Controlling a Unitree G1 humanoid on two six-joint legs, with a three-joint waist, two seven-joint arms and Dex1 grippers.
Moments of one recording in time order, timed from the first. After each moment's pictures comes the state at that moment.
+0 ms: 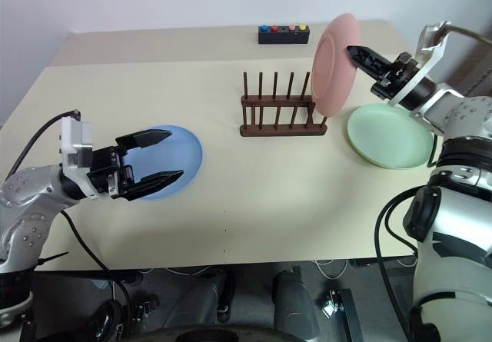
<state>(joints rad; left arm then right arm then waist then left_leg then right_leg) -0.15 0.71 0.24 -0.41 -0.74 0.41 -1.02 -1.04 -0.73 -0.37 0.85 0.71 0.90 1.07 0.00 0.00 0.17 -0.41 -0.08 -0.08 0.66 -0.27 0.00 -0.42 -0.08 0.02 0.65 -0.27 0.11</state>
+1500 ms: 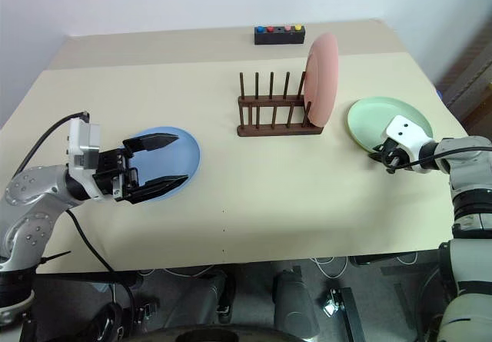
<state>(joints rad) -0.16 0.71 0.21 -0.41 -0.75 0.43 -1.02 -0.75 -0.94 0.07 0.94 -0.06 -0.09 1.11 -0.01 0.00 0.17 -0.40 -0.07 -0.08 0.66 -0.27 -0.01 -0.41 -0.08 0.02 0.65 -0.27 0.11</state>
